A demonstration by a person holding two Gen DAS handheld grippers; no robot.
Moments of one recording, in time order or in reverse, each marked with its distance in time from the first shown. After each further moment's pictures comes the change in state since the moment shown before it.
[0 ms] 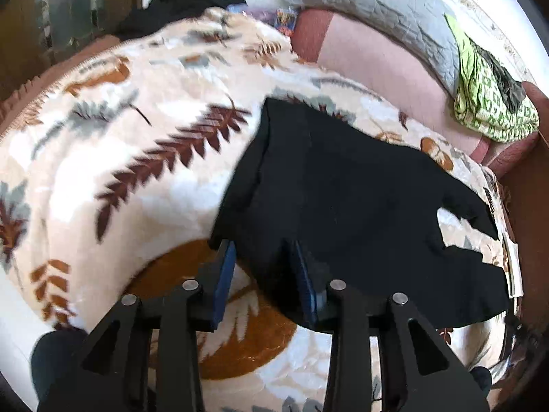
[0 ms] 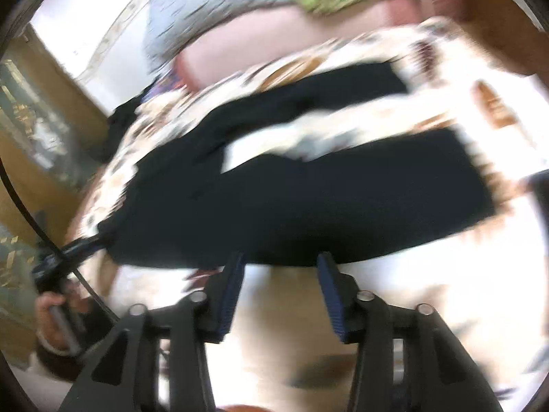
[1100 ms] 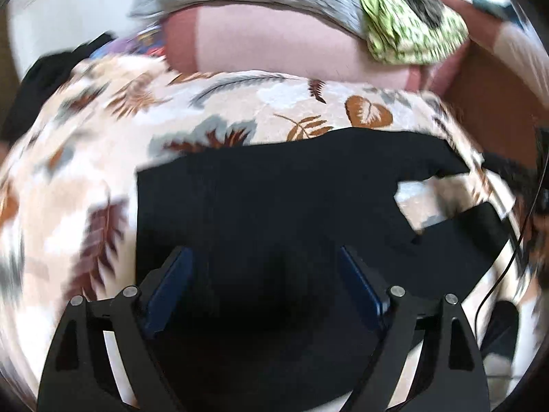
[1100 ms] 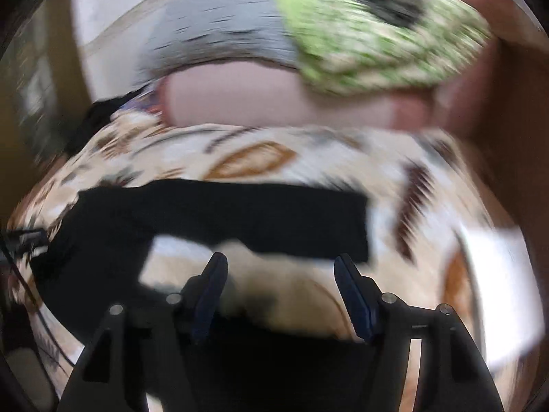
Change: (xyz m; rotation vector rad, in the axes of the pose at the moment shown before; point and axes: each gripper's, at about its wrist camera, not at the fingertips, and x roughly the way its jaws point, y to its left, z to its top) left arm 0.062 -0.085 0.075 0.489 0.071 -0.209; right arm 0.069 0.028 0.125 -0.422 -0.155 -0.081
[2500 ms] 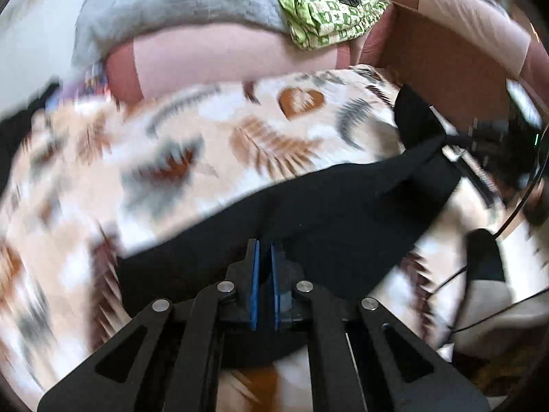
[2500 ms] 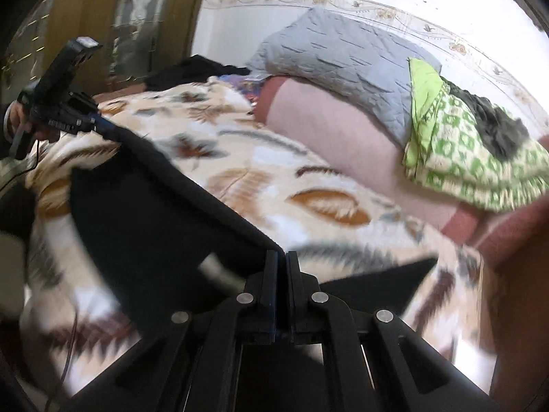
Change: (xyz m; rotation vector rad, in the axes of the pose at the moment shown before) left arm -0.065 -0.046 -0.043 0.171 0.026 -0.173; right arm -0.070 0.087 -0.053 -0.393 -0.091 0.081
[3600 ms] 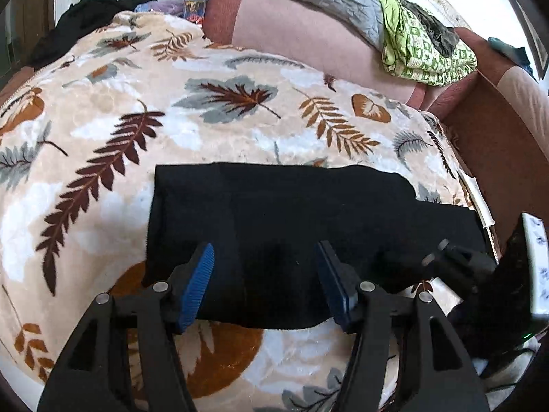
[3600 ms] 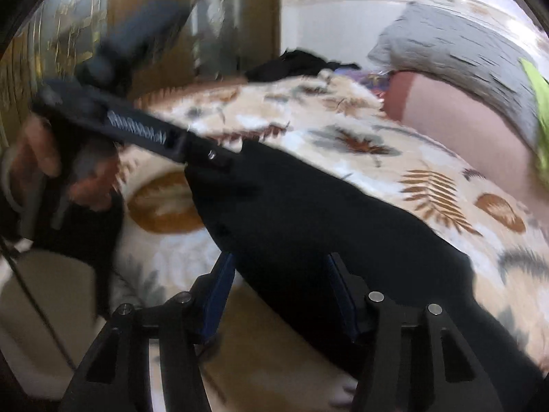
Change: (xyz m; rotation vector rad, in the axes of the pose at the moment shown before) left arm 0.022 0.026 -0.058 -0.415 -0.058 0.111; right arm 0.102 0.198 0.021 -0.082 0.000 0.286
